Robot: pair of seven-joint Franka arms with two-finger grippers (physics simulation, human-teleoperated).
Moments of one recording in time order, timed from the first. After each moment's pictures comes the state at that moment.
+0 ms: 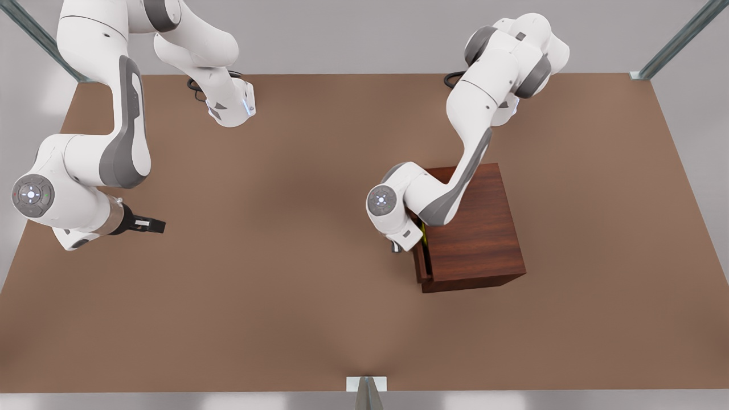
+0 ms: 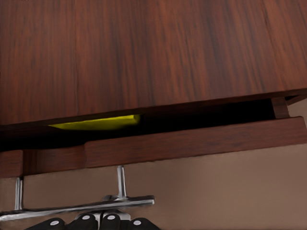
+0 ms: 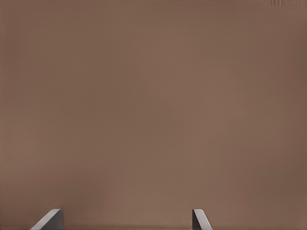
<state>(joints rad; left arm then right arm) -0.60 0.76 -0.12 -1.27 0.23 1.84 -2.30 -0.05 0.27 0.03 -1.53 -0.04 1.64 0.10</state>
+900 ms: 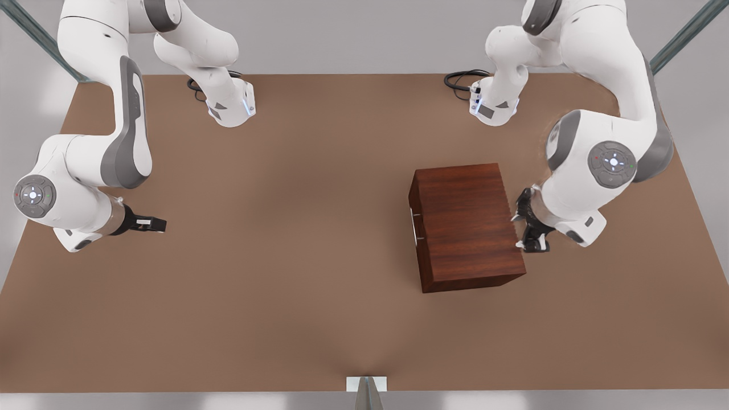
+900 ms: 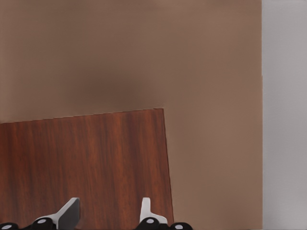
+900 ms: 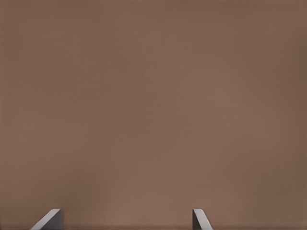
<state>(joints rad) -0.11 0.36 -0.11 -1.23 0.02 1.57 -1.76 -0.05 0.28 0.03 -1.53 -0.05 1.64 0.05</state>
